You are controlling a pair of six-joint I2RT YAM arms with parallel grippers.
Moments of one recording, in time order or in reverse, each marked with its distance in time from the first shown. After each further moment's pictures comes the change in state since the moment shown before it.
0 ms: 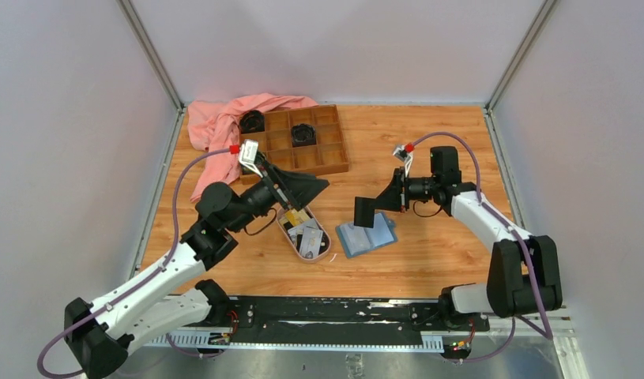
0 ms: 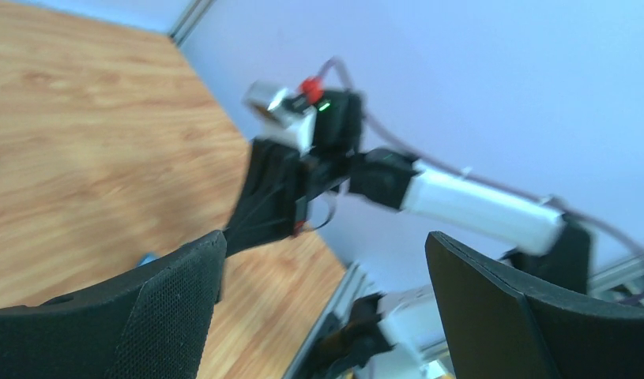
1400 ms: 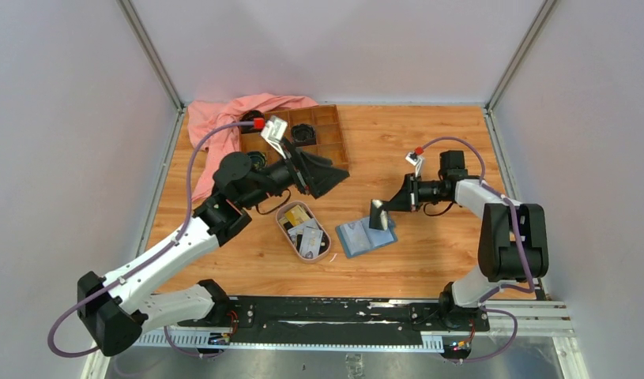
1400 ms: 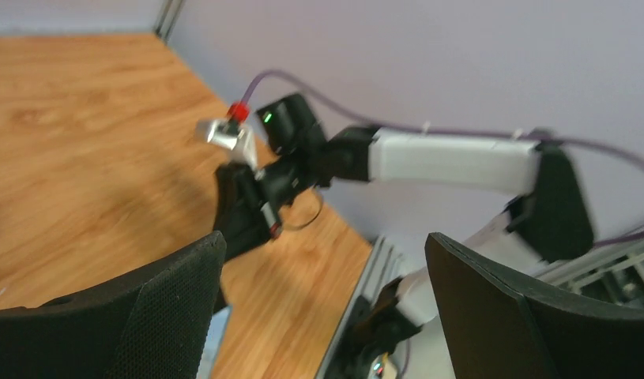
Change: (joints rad) left arm -0.005 0.244 0.358 -0.093 0.112 0.096; right arm -0.150 0.250 0.051 -0.205 0.080 -0.153
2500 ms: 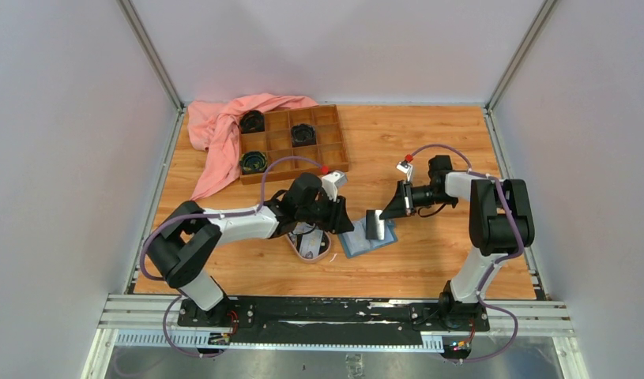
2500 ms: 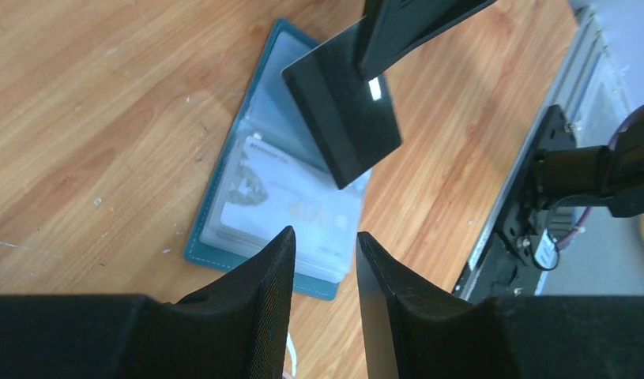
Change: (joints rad) left arm -0.059 0.535 -0.175 -0.017 0.113 0.284; right arm 0.001 0.218 0.080 -0.150 -0.041 -0.041
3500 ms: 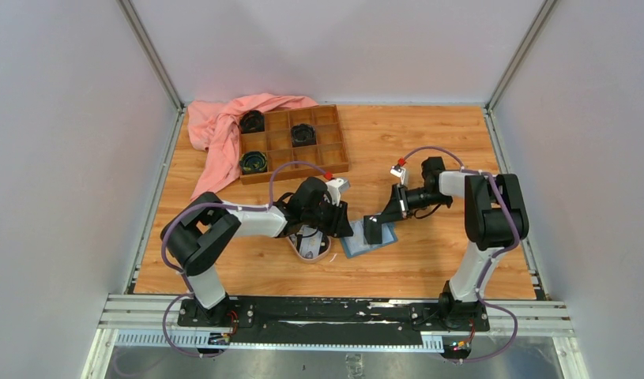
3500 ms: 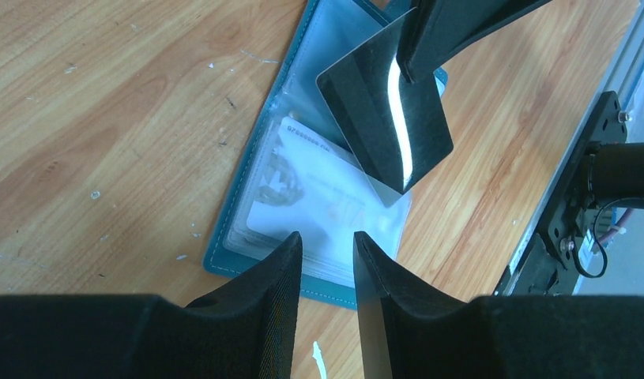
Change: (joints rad) left arm -0.002 0.150 0.009 0.030 0.001 0.003; right arm 0.039 0.050 0.018 -0.017 0.050 -0.015
